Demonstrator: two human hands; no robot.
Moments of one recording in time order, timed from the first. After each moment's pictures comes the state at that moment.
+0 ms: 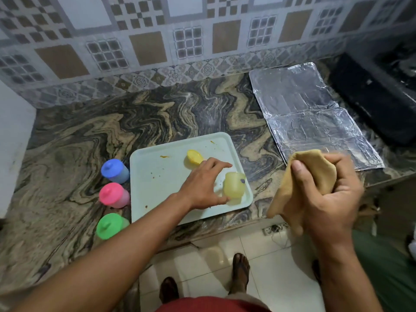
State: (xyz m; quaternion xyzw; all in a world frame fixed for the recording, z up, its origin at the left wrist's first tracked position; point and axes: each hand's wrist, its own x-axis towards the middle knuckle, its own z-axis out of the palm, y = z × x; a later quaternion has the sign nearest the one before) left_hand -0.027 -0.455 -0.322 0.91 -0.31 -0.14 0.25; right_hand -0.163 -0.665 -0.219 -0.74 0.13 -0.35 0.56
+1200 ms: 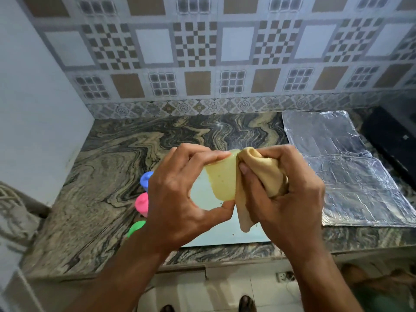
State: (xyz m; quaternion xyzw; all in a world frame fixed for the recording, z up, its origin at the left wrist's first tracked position) left_hand -0.104 -0.369 -0.137 0.85 -0.25 0.30 0.36; right_hand -0.121 -0.554 -0.136 -0.82 -0.10 -0.33 0.46
